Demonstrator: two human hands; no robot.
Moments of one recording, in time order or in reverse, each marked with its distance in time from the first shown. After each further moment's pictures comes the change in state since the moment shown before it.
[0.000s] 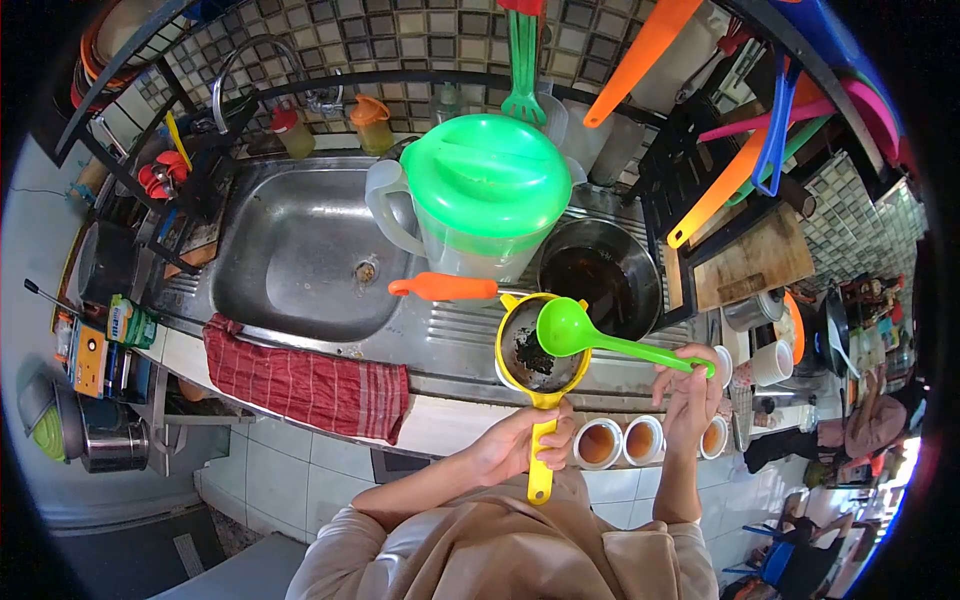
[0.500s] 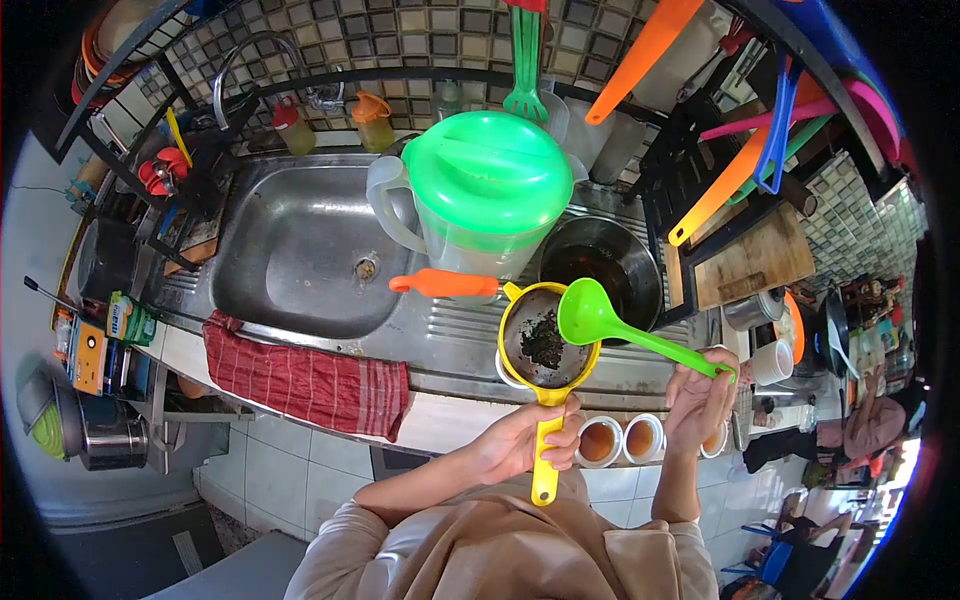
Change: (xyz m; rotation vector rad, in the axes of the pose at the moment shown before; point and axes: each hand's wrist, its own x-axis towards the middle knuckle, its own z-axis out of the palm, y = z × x) left_hand 0.001 0.004 0.008 -0.020 -0.084 -0.002; right_hand -0.002 0.004 -0.005 0.248 0.136 -0.150
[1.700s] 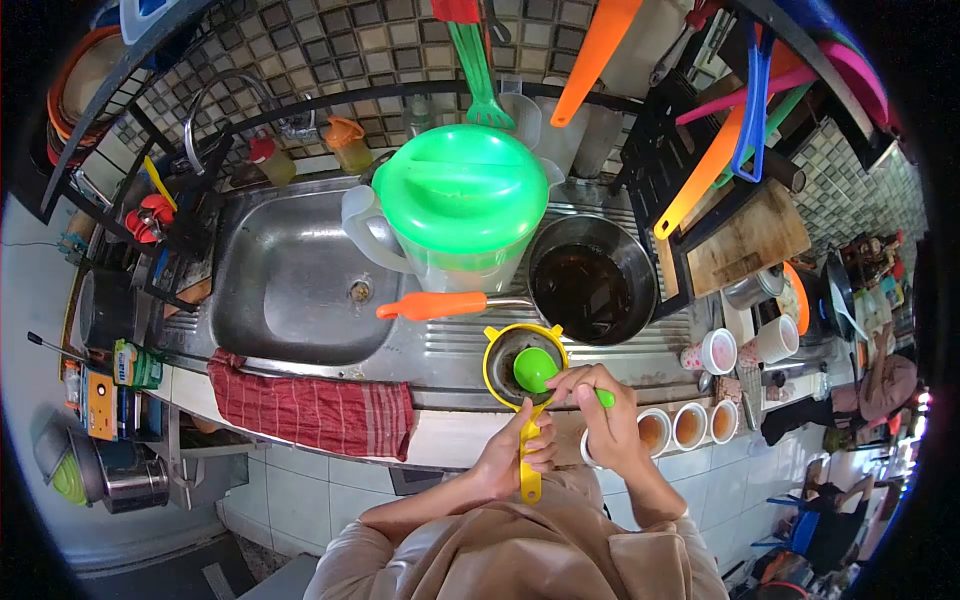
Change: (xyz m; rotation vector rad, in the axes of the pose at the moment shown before) left_hand -0.006 -0.020 -0.039 -0.192 0.346 0.007; right_hand -0.020 0.015 0.065 -0.429 -0.458 0.269
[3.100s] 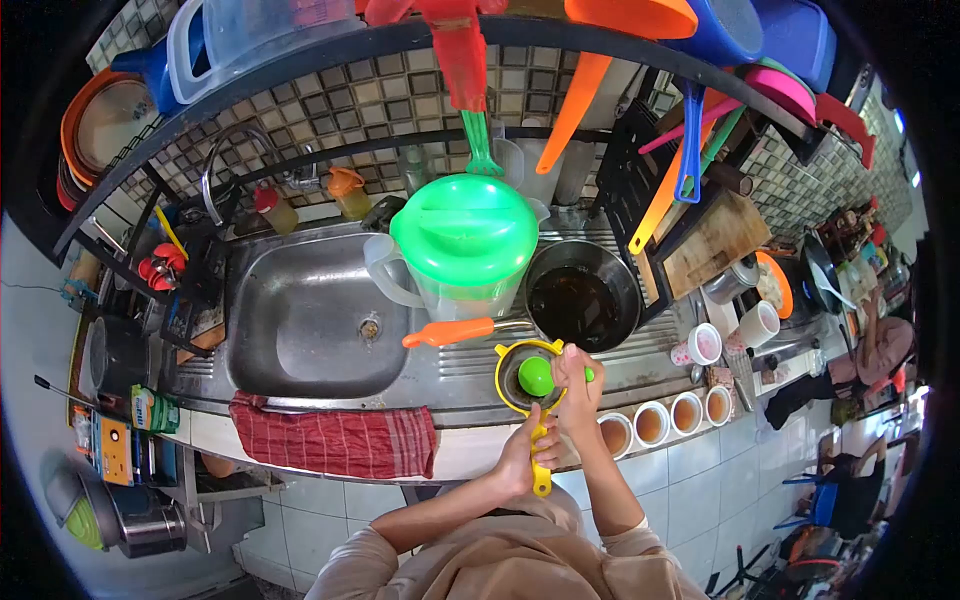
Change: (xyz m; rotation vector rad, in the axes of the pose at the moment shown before) left_hand 0.000 0.002 -0.007 0.053 0.108 -0.004; right_hand 0.031 0.015 0.054 0.340 0.498 0.068
